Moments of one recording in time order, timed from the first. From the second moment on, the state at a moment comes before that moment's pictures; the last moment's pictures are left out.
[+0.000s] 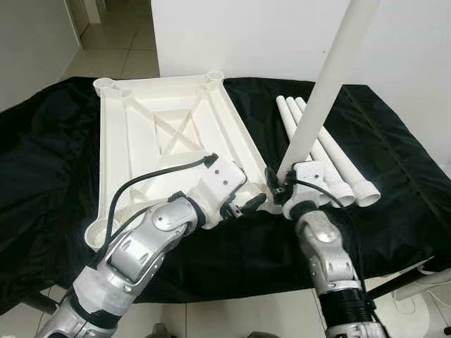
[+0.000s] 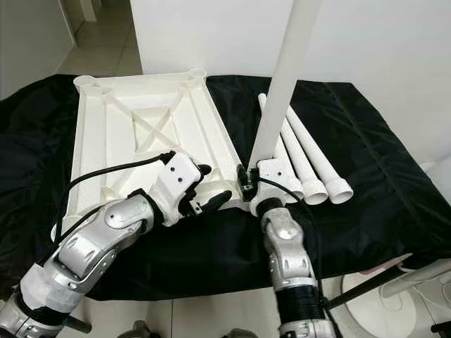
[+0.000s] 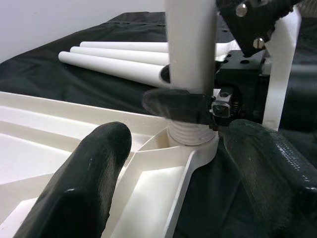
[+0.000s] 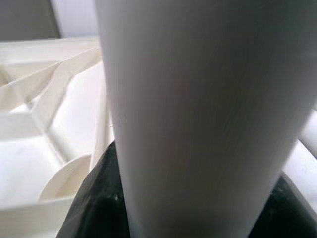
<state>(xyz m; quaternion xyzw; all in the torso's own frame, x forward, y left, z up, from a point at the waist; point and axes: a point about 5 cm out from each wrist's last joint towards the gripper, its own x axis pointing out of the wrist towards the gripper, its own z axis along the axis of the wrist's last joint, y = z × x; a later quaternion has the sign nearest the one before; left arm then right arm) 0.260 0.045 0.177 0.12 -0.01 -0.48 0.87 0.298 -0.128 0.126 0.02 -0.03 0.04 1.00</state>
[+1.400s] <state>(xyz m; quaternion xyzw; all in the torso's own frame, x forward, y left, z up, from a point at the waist) 0.262 0.050 0.171 0.13 0.01 -0.47 0.87 0.301 -0.161 0.135 -0.06 -0.05 0.28 0.96</state>
